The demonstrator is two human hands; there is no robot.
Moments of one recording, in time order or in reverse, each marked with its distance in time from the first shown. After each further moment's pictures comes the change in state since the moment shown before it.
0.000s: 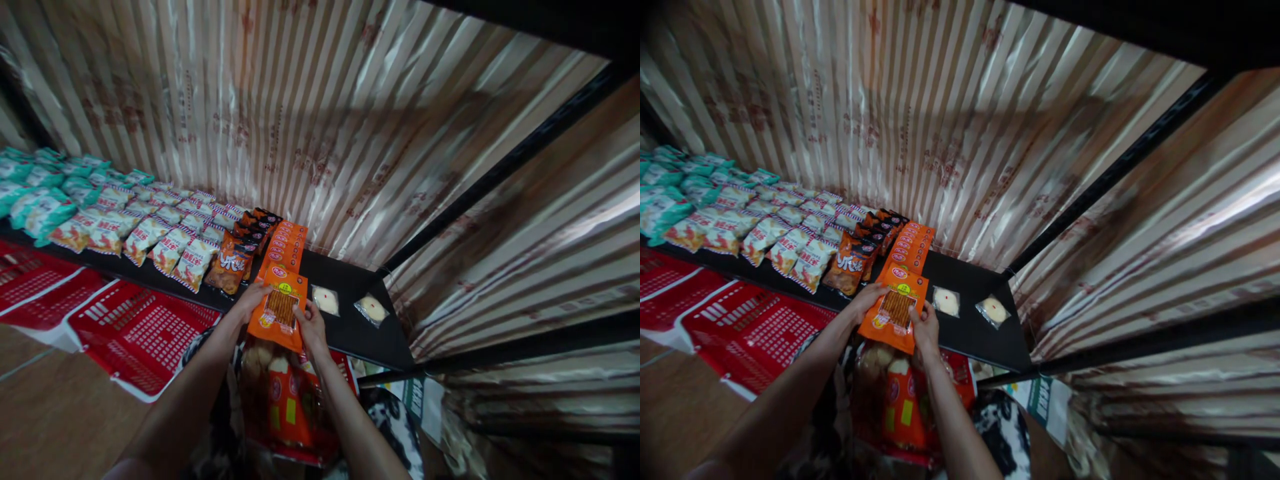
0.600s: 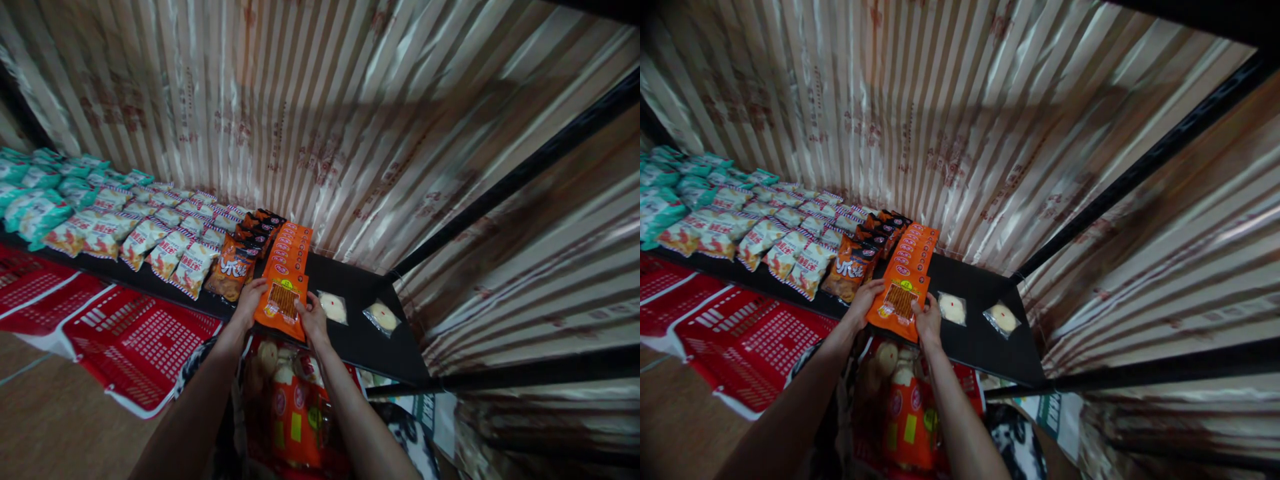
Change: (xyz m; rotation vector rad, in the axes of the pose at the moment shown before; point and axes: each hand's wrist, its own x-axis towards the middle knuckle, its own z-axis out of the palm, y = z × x) left_hand 0.021 0.001 -0.009 -0.012 0.280 0.133; right_hand 0.047 0.008 0.008 -0.167 0.108 -0.014
